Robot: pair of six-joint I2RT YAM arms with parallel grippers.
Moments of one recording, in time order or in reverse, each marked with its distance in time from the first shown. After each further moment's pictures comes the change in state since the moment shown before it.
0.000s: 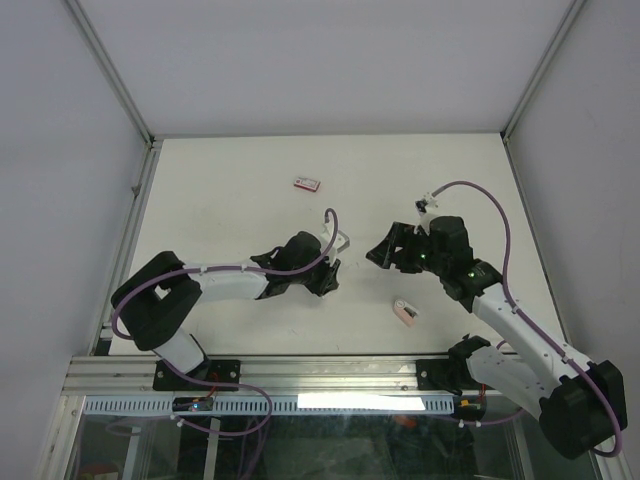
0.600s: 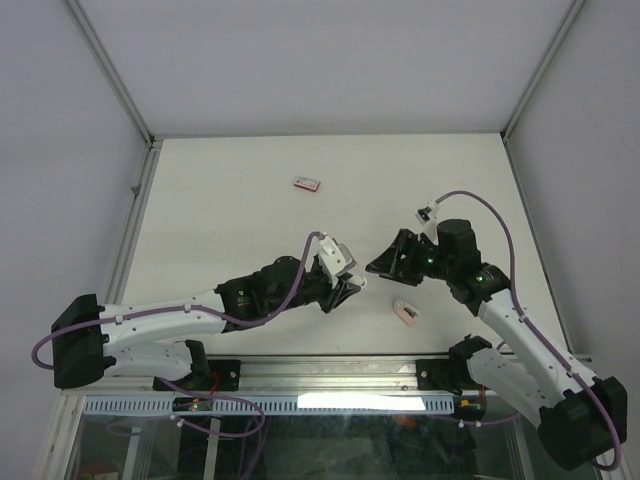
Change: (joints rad) left arm -0.314 -0.436 -0.013 0.033 -0.199 0.067; right arm -0.038 -0.046 0.004 -0.117 -0.234 0.174
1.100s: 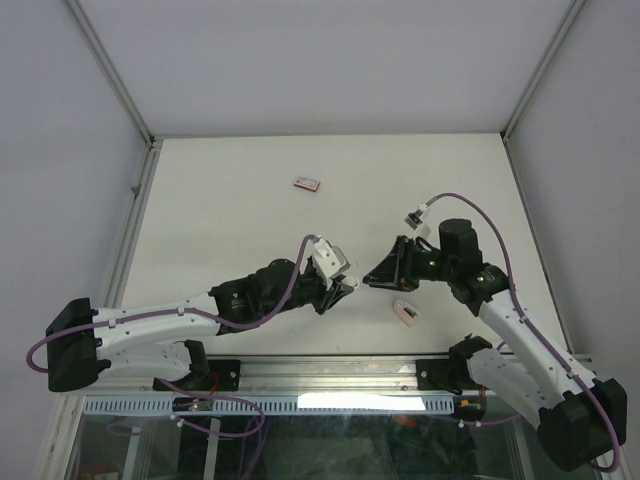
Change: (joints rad) left arm 0.001 -0.050 -0.034 -0.033 -0.039 0.016; right arm -0.015 -0.034 0.000 0.002 -0.267 0.024
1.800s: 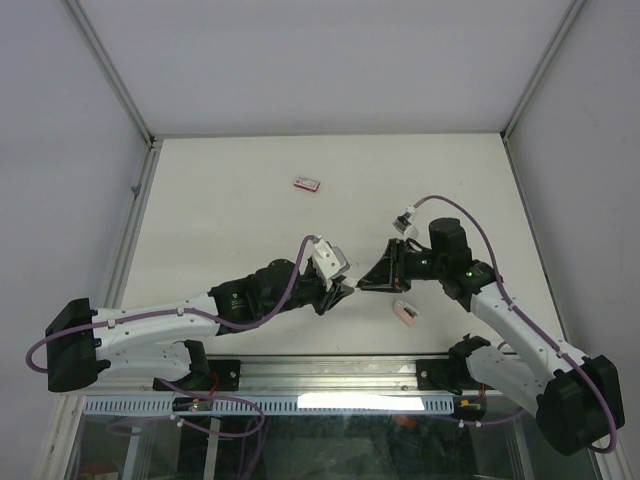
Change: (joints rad) left arm -0.002 -0.004 0.000 0.000 0.010 0.001; right arm 0.025 0.098 -0.031 0.113 -0.098 0.053
